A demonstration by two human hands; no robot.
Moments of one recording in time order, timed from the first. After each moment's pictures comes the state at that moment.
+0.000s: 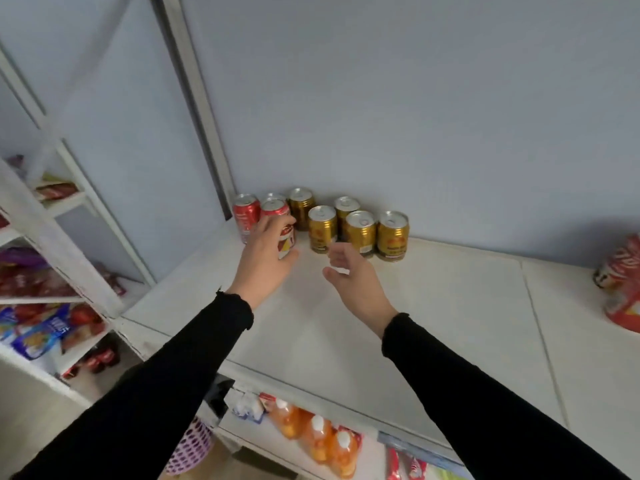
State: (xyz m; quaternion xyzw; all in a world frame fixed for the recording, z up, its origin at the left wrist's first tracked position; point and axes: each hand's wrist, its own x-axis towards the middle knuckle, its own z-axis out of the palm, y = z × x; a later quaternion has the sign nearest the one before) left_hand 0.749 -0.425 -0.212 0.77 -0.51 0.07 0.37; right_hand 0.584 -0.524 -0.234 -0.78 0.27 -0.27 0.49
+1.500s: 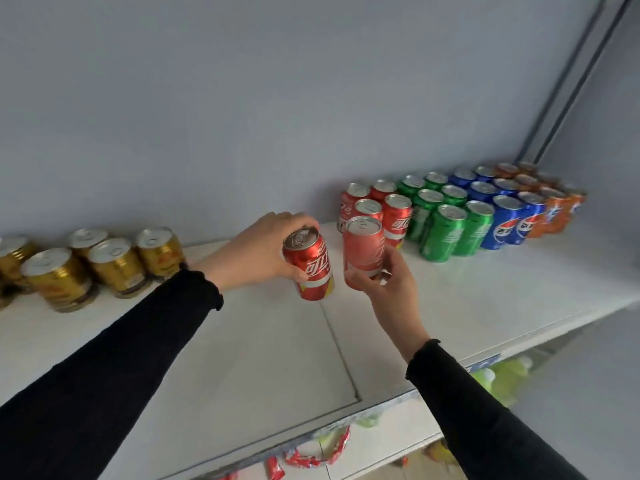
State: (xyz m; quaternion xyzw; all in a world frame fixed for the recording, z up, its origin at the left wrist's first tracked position) left_hand 0.498 -0.596 -0.157 0.50 -0.83 -0.17 0.20; right_hand 0.267 -0.575 -0.248 -0.55 0.54 -0.54 0.33
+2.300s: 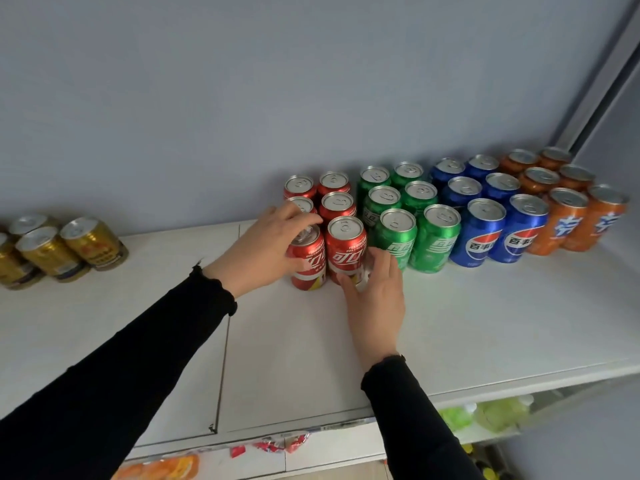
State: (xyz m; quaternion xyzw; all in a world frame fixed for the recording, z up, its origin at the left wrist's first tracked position) left_hand 0.323 -0.661 -0.180 0.60 -0.78 -0.06 0.15; right_hand 0.140 -0.650 -0.280 -0.63 0.61 -0.46 0.17
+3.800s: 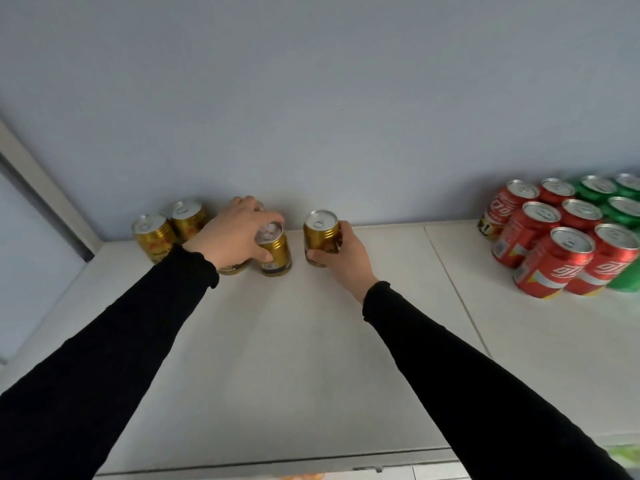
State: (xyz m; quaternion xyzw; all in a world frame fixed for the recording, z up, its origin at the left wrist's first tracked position) left_hand 0.758 -0.577 -0.177 0.70 -0.71 -0.03 0.02; right_hand 0.550 -0.644 -0.266 -0.67 0.46 -0.36 0.46
